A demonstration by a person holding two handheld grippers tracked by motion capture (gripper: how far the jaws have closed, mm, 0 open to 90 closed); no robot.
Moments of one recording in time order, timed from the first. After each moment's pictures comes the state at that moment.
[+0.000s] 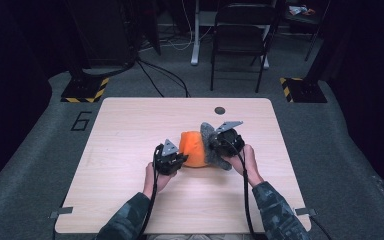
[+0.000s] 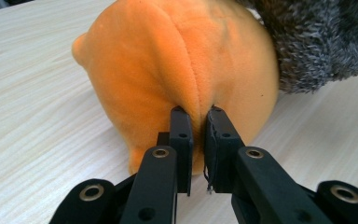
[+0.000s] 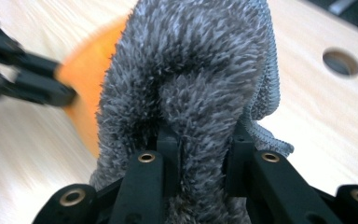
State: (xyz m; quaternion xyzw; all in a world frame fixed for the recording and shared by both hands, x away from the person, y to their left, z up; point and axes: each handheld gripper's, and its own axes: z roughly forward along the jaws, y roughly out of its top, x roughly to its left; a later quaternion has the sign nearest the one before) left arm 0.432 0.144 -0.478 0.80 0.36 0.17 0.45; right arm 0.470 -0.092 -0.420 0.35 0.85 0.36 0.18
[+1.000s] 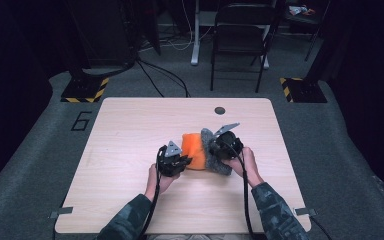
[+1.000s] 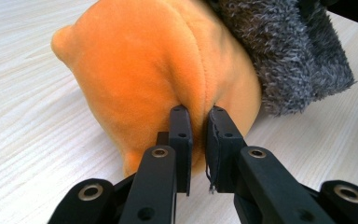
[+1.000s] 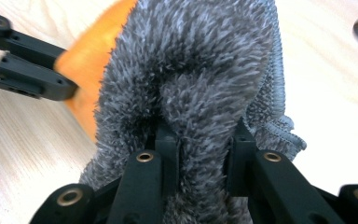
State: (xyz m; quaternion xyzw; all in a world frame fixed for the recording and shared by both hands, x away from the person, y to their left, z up) left arm 0.430 0.135 -0.483 0.81 0.35 0.15 0.45; right arm 0.476 -0.096 -0.439 0.36 0.87 0.31 0.14
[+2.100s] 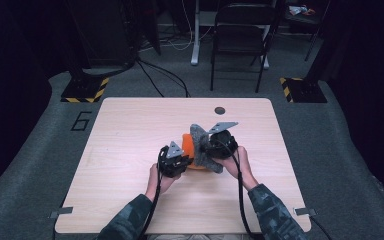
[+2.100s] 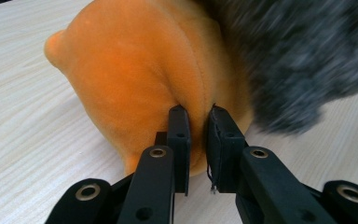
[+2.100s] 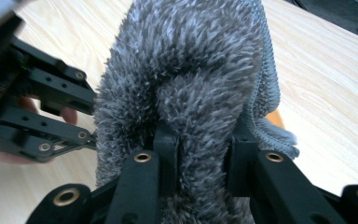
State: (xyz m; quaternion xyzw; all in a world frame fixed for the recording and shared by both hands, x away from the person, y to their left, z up) left arm 0.426 0.131 -0.483 0.81 0.34 0.16 0.45; right arm 0.455 -0.068 -0.413 0.32 0.85 0.37 0.15
